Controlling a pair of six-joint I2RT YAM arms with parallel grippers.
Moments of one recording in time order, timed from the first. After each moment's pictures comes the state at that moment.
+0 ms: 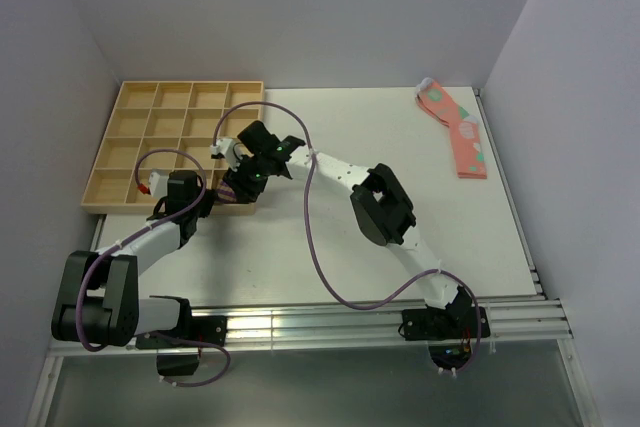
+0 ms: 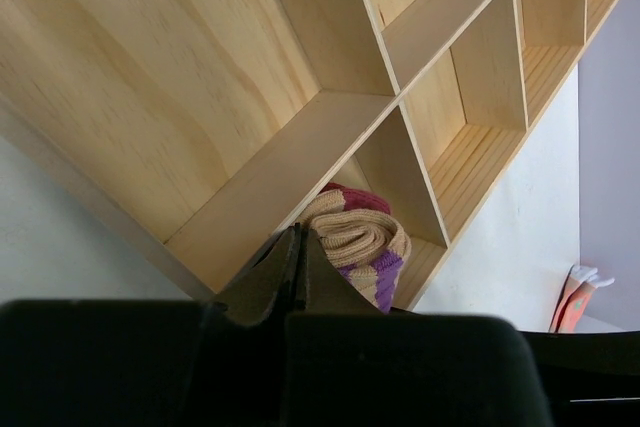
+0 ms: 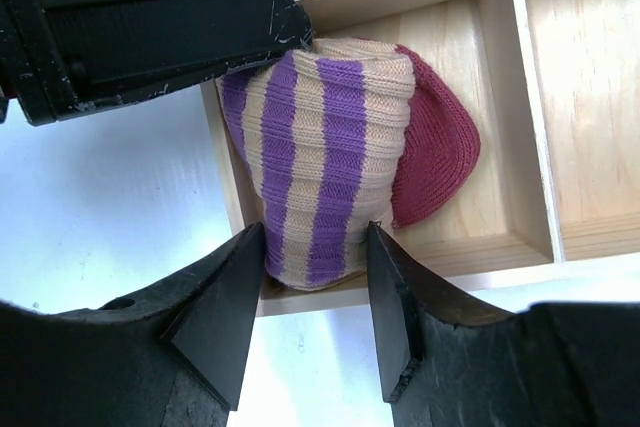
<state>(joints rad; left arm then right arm) -0.12 1.29 0.48 0.15 -0.21 -1.22 0.87 2.40 2.09 -0.57 -0.44 -0.27</state>
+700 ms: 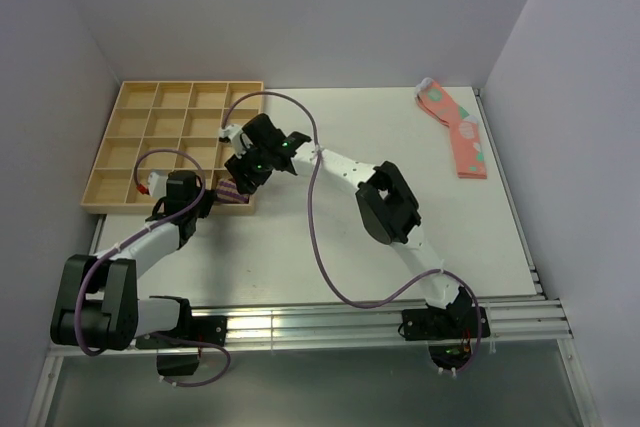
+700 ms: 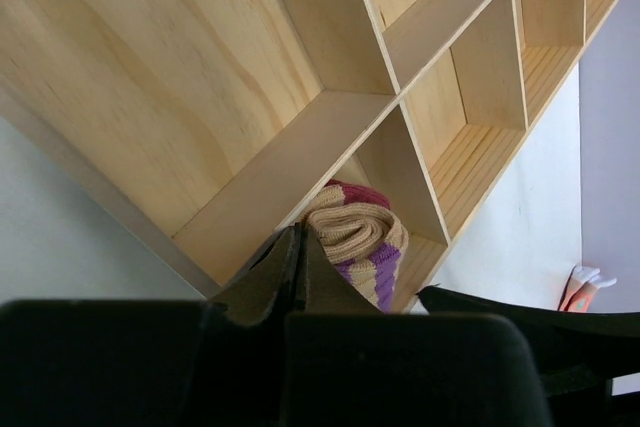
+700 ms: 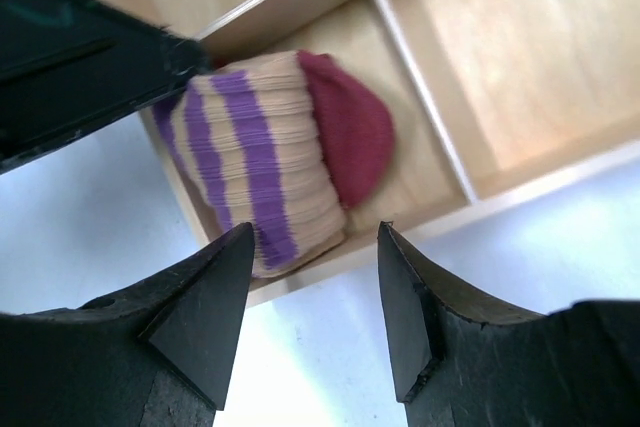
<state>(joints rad) -0.12 1.27 0.48 0.13 -0.21 -1.21 0.84 2.37 2.07 -0.51 -0.35 -0.07</state>
